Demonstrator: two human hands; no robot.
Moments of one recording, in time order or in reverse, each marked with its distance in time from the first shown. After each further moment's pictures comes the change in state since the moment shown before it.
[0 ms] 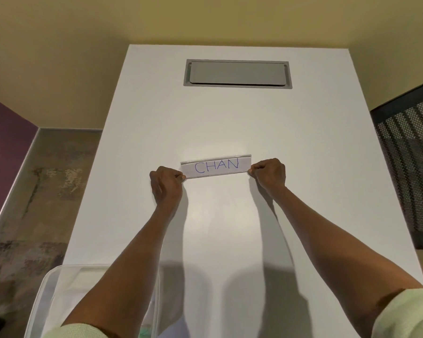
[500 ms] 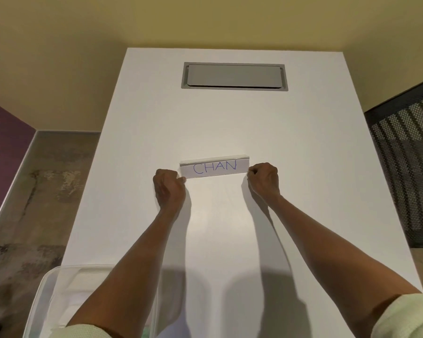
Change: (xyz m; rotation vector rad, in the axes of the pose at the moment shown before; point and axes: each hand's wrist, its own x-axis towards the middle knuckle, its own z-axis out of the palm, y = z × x) left_hand -0.010 0.008 0.007 -0.130 0.037 -0.118; right_hand -0.011 0.007 0.006 -0.120 0.021 -0.235
